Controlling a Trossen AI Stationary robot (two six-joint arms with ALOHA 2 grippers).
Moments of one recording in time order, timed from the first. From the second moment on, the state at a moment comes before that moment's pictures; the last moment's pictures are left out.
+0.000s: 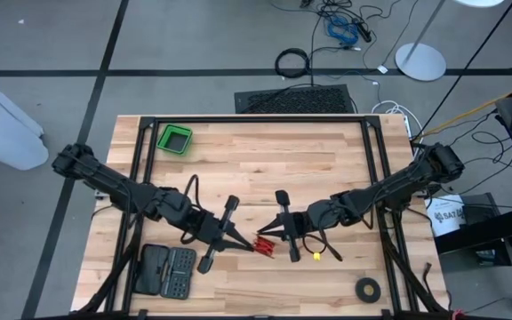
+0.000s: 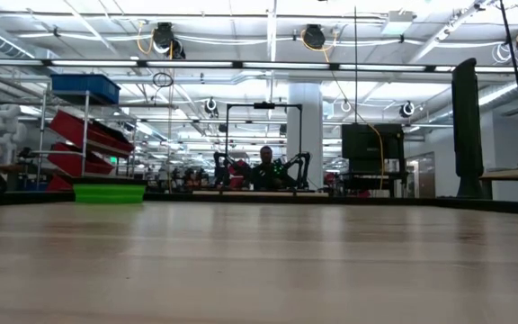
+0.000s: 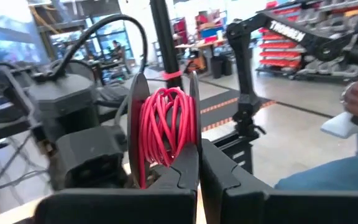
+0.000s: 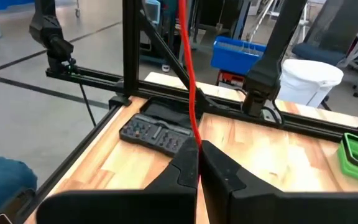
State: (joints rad) left arm -0.43 1.40 1.14 0.29 0.01 0.22; right arm 0.38 1.49 0.99 0.28 0.20 -0.06
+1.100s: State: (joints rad) left arm -0.44 1.35 1.14 0.12 -0.23 0.18; right arm 0.49 1.29 0.99 0.00 0.21 0.02
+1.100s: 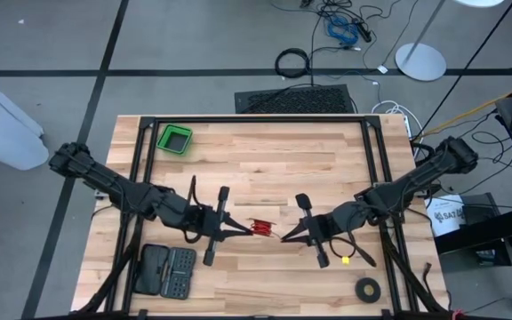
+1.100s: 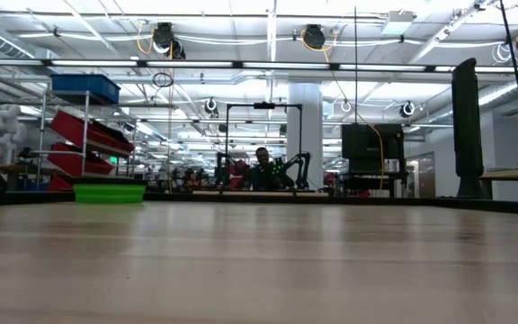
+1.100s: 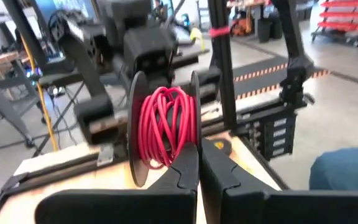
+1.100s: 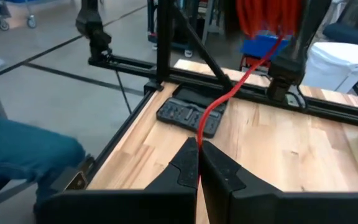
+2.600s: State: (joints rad) left arm -0.42 1.45 1.14 0.10 -0.08 -0.02; right arm 0.40 1.39 0.99 0.45 0.23 -0.39
